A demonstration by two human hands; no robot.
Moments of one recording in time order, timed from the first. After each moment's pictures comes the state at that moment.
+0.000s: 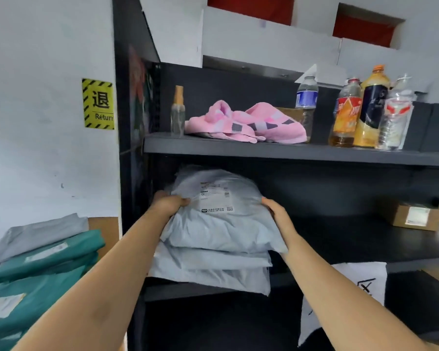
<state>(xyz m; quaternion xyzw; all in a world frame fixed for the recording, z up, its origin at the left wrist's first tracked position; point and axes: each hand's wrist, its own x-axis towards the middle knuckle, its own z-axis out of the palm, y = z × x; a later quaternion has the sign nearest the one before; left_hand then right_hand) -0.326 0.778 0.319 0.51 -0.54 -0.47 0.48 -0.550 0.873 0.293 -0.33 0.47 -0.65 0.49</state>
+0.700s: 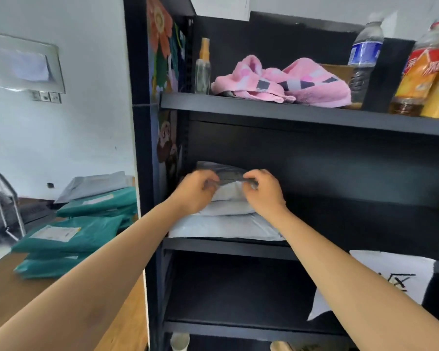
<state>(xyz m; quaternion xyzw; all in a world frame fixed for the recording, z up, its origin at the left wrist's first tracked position) -0.334 0.831 0.278 0.46 -0.79 -0.17 0.38 -0.516 0.842 0.273 -0.67 0.61 -0.42 0.03</state>
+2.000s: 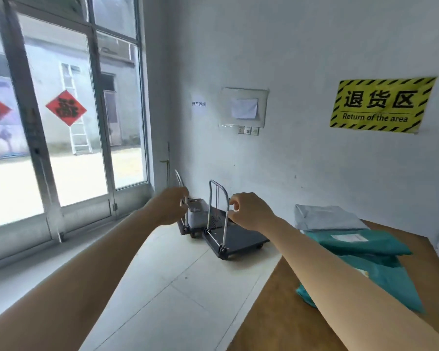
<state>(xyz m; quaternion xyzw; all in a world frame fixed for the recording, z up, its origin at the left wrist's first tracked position) 0.535 0.962 0.261 0.77 -0.60 0.04 0.22 0.338 0.860 0.257 -0.90 0.38 -0.18 0.08</state>
